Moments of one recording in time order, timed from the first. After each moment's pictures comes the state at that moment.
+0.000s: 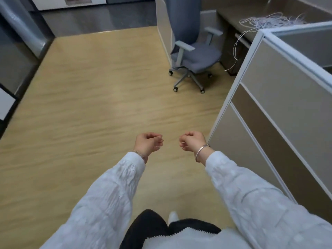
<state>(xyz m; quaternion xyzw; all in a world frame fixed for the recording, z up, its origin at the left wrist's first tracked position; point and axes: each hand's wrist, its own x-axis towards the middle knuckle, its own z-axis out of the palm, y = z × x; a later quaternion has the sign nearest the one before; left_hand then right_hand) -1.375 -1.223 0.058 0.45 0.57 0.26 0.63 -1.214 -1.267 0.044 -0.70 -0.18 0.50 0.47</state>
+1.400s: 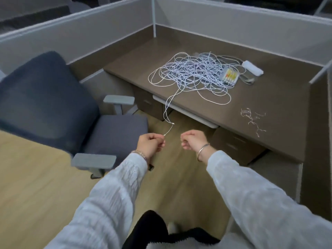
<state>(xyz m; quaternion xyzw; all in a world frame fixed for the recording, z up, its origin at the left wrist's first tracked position) -0.623 -0.445 0.071 0.63 0.35 0.04 0.69 -0.540 -0.584 0.074 -0.73 0.07 0.26 0.62</state>
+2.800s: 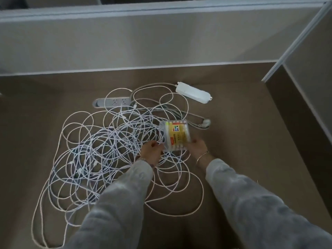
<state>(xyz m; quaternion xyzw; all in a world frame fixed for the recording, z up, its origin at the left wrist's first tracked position) 0.117 -0.500 -0.013 0.79 0.19 -0.24 0.53 0.096 -0.664 -0.022 -0.75 0.34 0.11 0.56</state>
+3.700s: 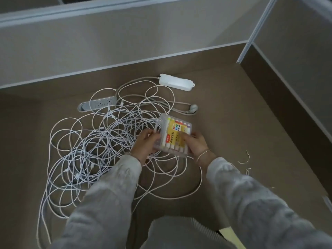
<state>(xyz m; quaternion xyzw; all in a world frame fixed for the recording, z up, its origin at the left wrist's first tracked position) 0.105 -0.482 0.022 0.72 0.07 -0.32 0.61 0.045 -0.647 -0.004 -0.57 0.42 0.02 0.70</state>
